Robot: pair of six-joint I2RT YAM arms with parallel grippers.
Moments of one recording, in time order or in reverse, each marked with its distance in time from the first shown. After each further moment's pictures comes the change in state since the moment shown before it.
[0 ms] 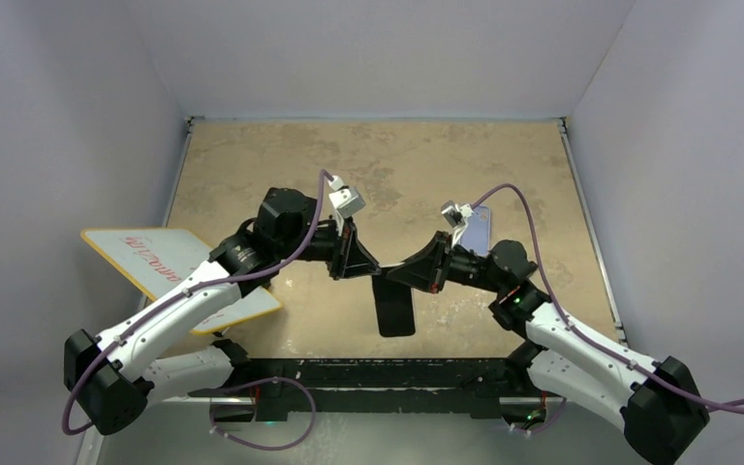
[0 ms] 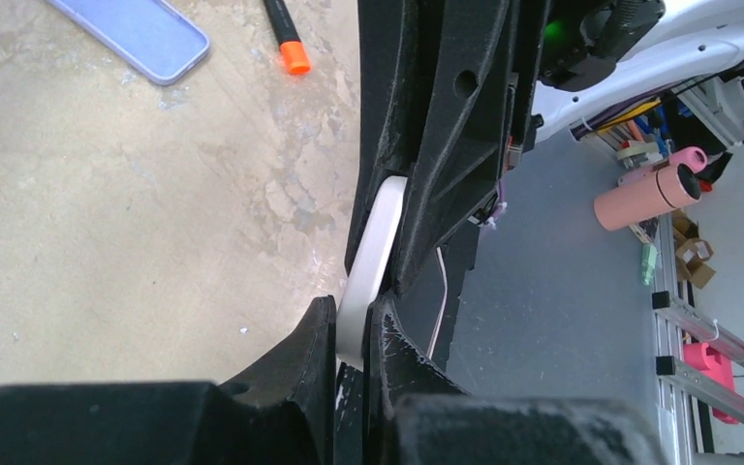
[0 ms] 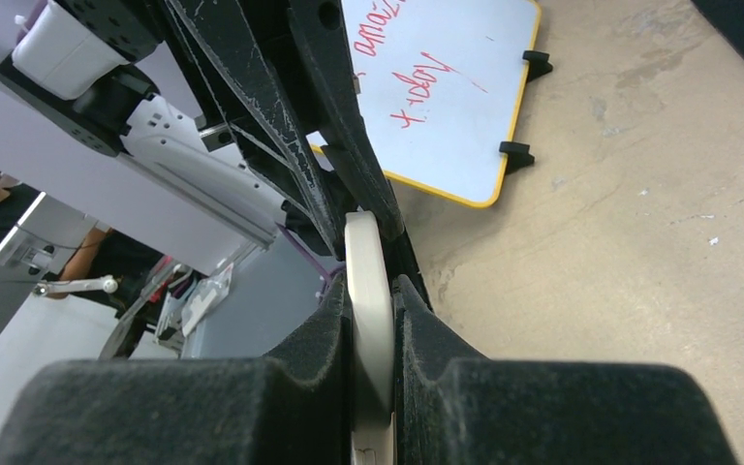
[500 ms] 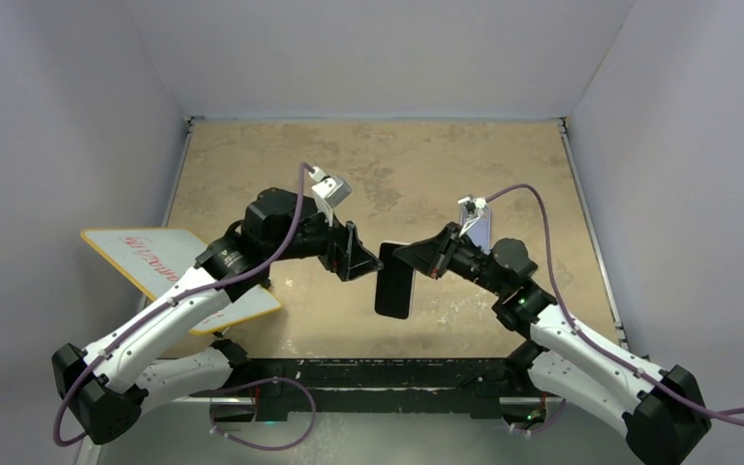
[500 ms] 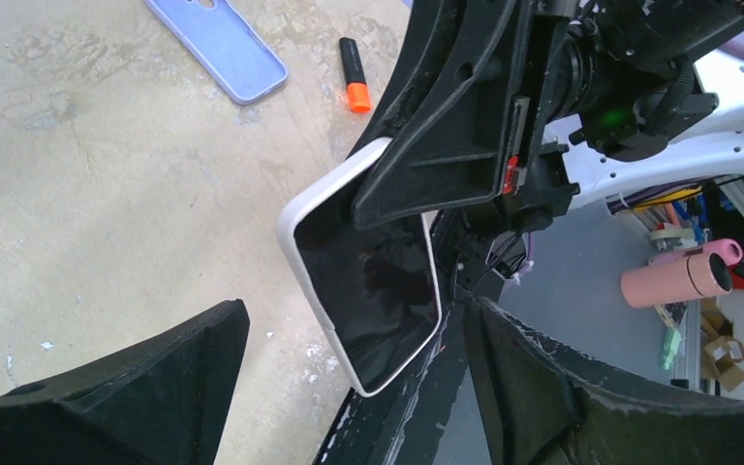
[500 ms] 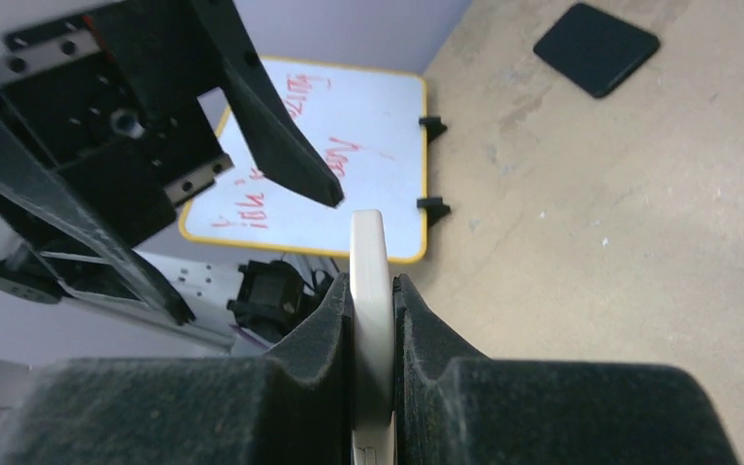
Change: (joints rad) left arm -0.002 -0.057 0.032 -0.066 -0.191 -0.076; right arm 0.000 -0.026 0.031 -0.156 0.266 0.027
